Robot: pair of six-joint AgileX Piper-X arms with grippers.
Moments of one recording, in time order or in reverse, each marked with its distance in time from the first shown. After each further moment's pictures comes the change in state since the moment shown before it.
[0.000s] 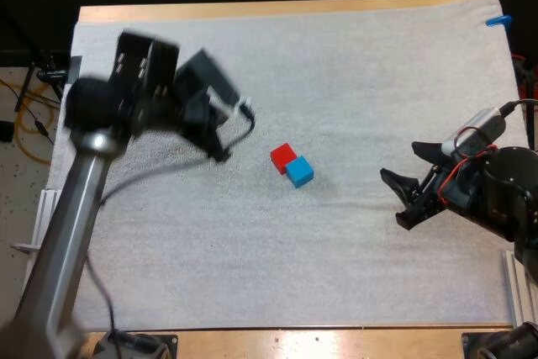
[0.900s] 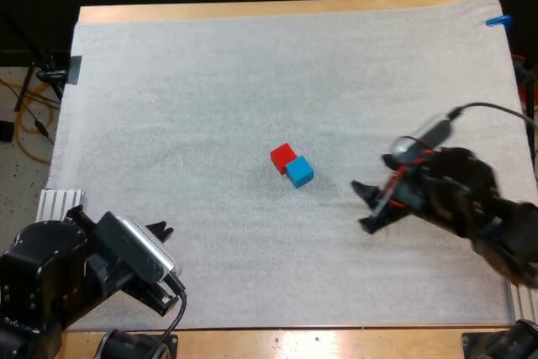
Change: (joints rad) left arm 0.000 -0.767 0.351 0.117 -0.053 -0.177; right arm 0.202 0.177 -0.034 0.019 0.183 0.064
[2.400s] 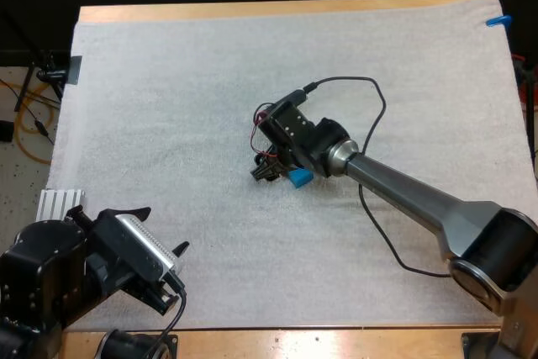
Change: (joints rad) left arm 0.000 0.002 0.000 -0.003 0.000 -0.015; right arm 0.125 0.992 -0.558 -0.040 0.200 0.157
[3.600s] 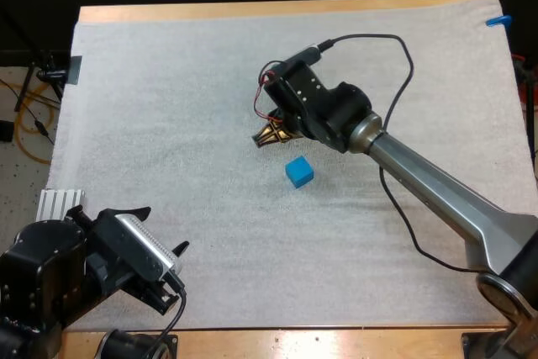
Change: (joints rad) left arm 0.000 0.000 0.000 -0.002 0.000 -0.002; right arm -0.027 -0.122 -0.203 0.243 0.056 0.013
